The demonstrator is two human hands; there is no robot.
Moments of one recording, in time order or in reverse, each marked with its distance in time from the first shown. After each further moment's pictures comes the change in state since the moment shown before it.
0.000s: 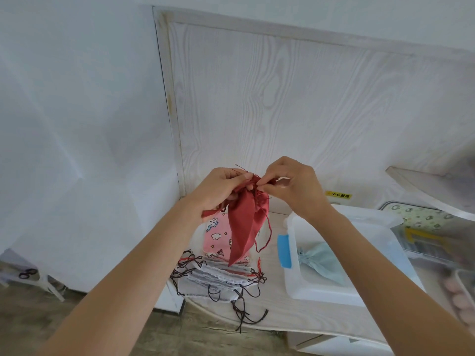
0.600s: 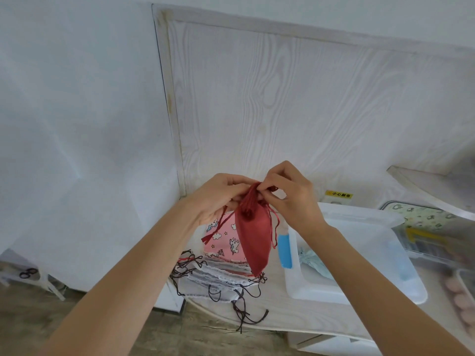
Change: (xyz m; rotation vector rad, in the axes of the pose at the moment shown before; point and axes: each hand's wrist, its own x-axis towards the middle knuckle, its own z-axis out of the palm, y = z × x) left_hand 0.007 -0.013 -0.005 -0.126 -0.142 -0.111; right_hand -0.013 0.014 0.018 -0.265 0.201 -0.341
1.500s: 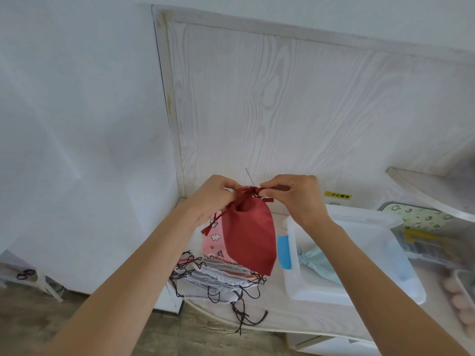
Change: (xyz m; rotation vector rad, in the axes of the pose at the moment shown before) left_hand 0.006 -0.008 -0.006 0.345 0.214 -0.006; right_hand 0.010 -0.003 -0.010 0.223 -0.154 0.542
